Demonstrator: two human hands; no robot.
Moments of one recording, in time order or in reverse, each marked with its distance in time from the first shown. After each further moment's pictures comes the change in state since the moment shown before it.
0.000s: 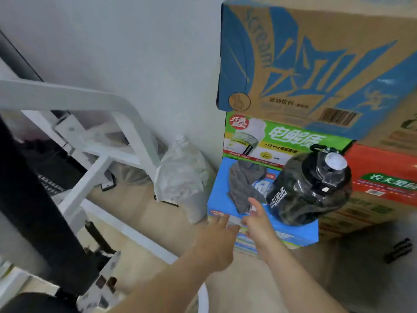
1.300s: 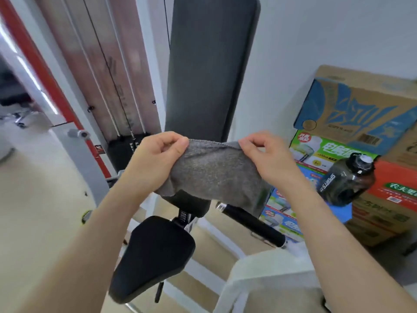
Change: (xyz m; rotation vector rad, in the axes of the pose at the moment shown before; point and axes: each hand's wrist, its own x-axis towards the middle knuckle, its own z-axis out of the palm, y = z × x) left_hand -0.544 -0.144 -0.118 -0.811 1.022 -0.152; right_hand -0.441 -0.084 0.201 -0.546 -0.150 -1.062
